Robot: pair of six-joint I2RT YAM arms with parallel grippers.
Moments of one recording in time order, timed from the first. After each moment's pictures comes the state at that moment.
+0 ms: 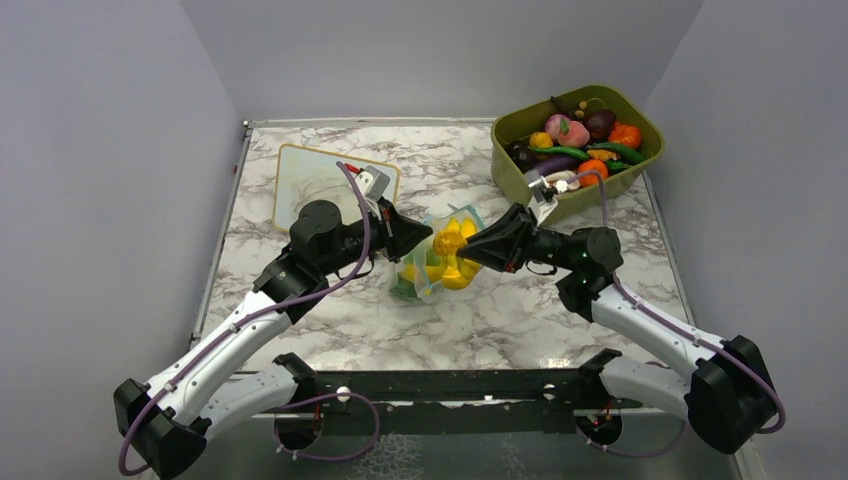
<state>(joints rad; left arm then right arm) -0.68 0.91 0.86 -0.03 0.33 -0.46 0.56 1.07 0.56 0.99 -0.83 0.88</state>
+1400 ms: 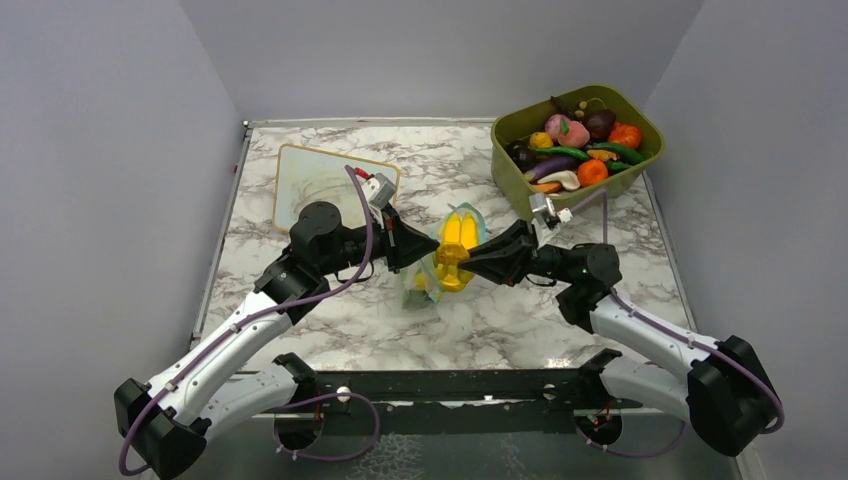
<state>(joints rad) -0.68 0.91 0.84 -0.01 0.51 -0.47 0.57 1.05 0.44 1.10 -0.83 0.63</state>
